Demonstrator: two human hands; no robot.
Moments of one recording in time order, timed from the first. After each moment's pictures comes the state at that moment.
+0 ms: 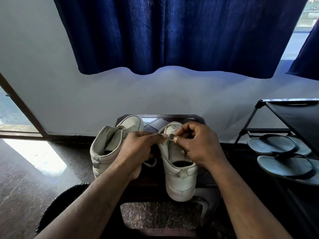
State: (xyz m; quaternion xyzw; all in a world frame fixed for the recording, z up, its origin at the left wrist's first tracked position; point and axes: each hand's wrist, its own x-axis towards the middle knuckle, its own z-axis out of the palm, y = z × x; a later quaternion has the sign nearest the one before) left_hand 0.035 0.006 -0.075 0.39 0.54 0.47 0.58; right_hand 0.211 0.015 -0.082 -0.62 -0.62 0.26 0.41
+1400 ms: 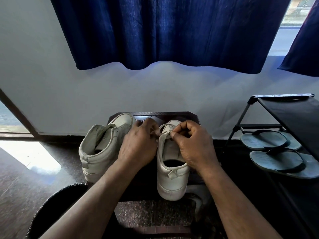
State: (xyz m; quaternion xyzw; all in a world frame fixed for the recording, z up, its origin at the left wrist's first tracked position) left_hand 0.048 0.020 -0.083 0.68 0.64 0.29 0.19; right_hand 0.208 0.007 -0.091 -0.62 -0.55 0.28 0.48
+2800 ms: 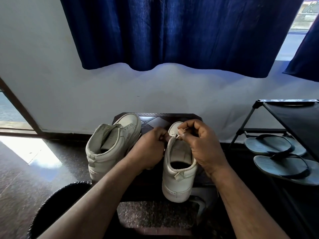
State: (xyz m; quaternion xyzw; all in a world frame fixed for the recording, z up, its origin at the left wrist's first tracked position) left_hand 0.051 0.018 -0.081 0.67 0.61 0.27 0.33; right_hand 0.213 0.009 -0.087 -0.51 -0.54 0.39 0.54
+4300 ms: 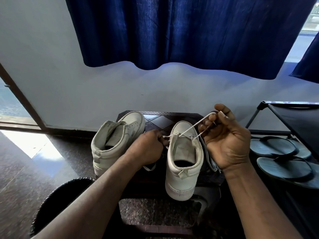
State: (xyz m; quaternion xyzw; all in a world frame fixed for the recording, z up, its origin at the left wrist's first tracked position) left_hand 0.038 0.026 -0.085 0.70 0.64 0.17 0.27; right_hand 0.241 0.021 -0.076 -0.21 -0.32 0.61 0.69
